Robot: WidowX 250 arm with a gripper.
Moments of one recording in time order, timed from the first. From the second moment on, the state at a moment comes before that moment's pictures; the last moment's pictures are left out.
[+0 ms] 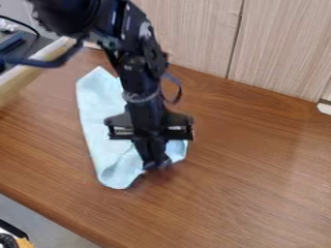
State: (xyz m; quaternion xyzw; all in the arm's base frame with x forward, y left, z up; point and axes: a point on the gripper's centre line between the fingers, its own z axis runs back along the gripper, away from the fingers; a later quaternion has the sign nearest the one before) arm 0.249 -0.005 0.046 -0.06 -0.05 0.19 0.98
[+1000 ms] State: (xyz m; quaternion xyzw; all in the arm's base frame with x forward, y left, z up) arm 0.339 0.089 0.070 -0.04 -0.07 0.37 0.92
